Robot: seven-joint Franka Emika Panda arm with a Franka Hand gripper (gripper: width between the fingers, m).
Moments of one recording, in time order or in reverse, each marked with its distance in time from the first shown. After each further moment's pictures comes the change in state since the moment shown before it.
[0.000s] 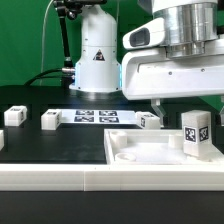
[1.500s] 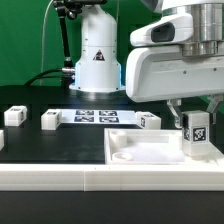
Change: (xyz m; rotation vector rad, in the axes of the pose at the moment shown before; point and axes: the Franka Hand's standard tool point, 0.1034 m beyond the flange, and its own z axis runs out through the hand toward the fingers) arm -0.003 -0.005 0.001 -0.032 -0.012 -0.362
